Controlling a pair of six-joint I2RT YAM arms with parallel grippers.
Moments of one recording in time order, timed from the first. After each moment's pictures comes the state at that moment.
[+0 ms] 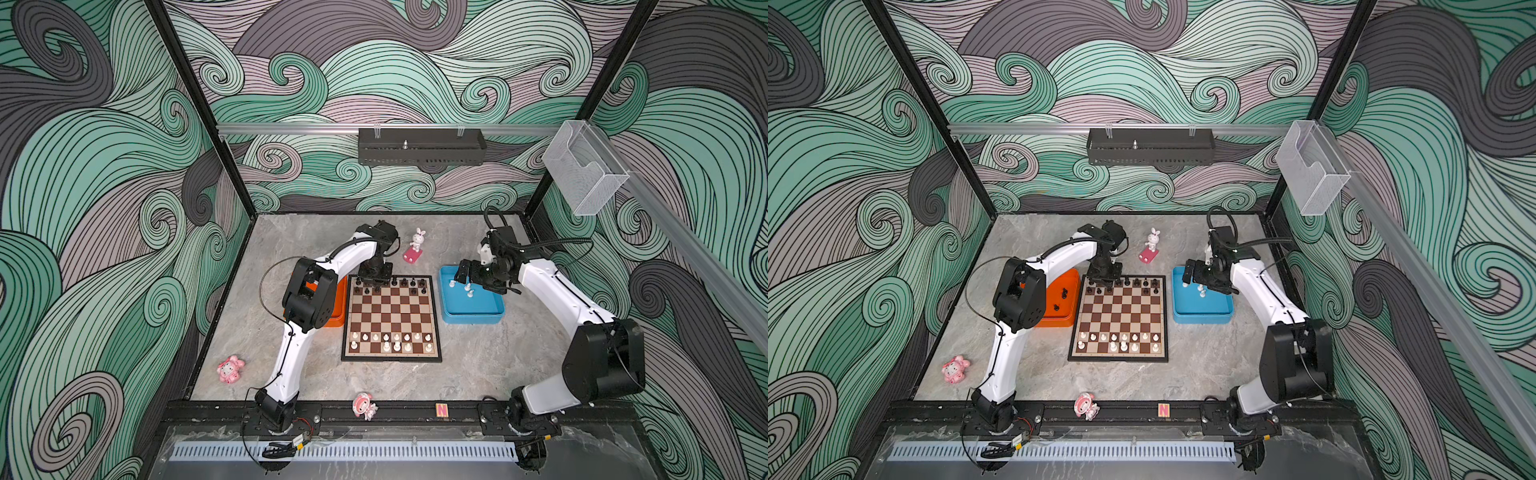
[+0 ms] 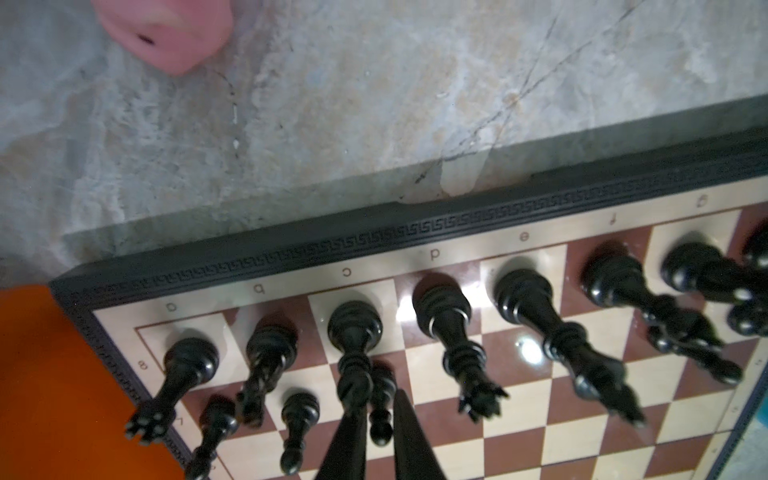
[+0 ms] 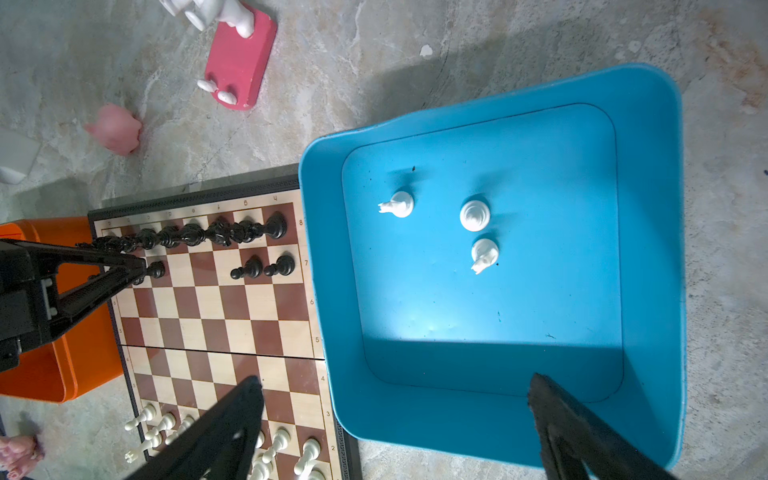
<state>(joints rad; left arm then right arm) -0.55 2.25 1.91 -1.16 0.03 -0.38 0.16 1.51 1.18 -0.84 -0.19 0.32</state>
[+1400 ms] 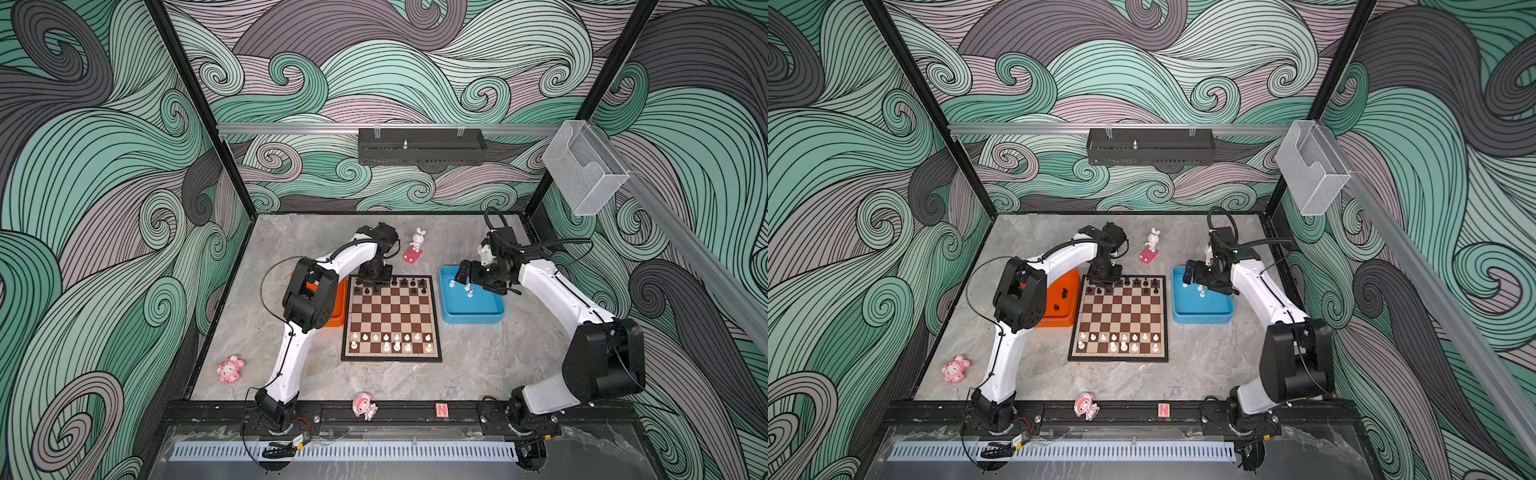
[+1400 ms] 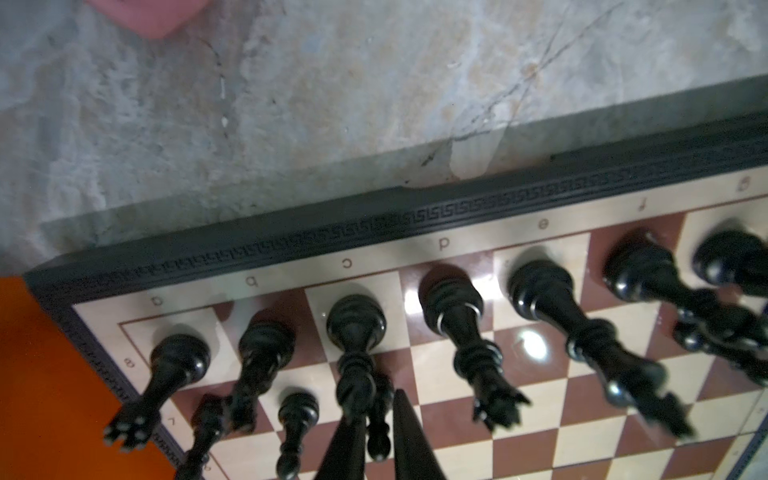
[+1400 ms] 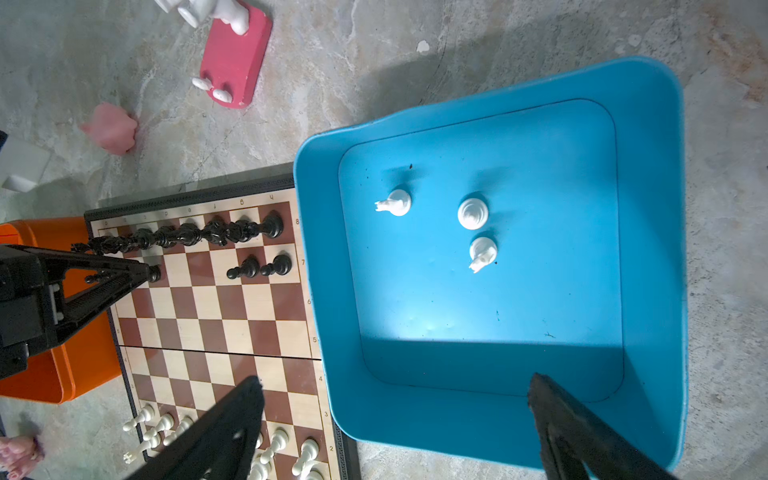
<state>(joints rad) -0.56 2.25 1.89 -1.16 0.03 -0.37 0.15 1.51 1.17 -0.83 -0.19 0.32</state>
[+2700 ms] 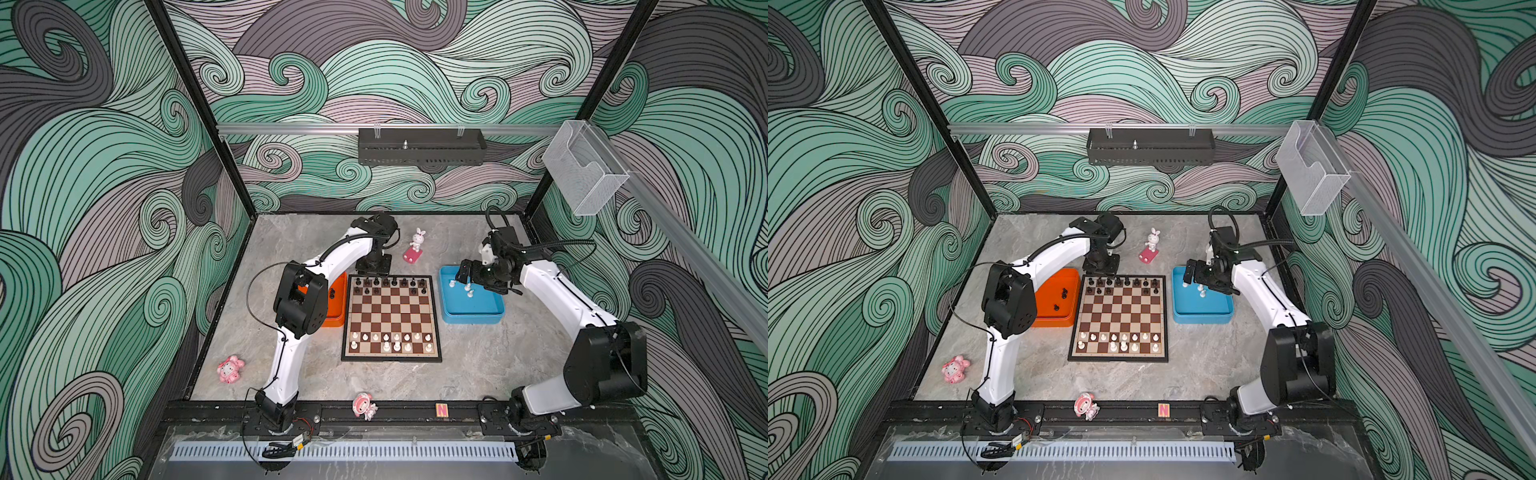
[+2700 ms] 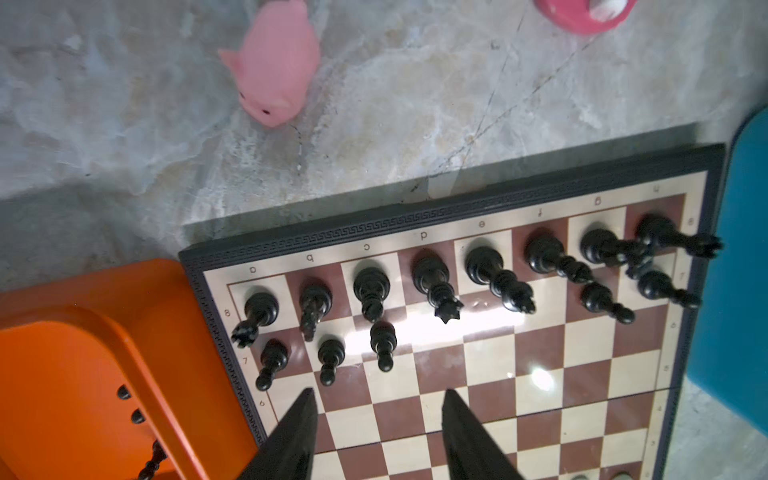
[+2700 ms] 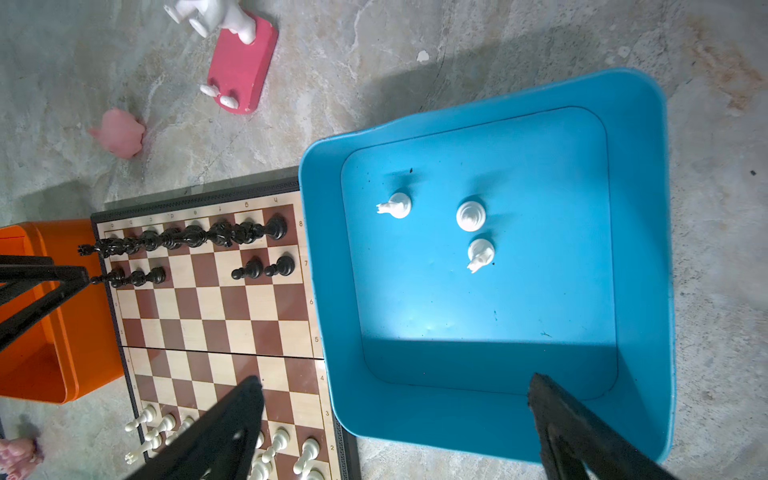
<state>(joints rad) -0.56 2.14 1.93 -1.18 -0.04 -0.37 0.15 1.50 1.18 -0.83 -0.18 0.32</state>
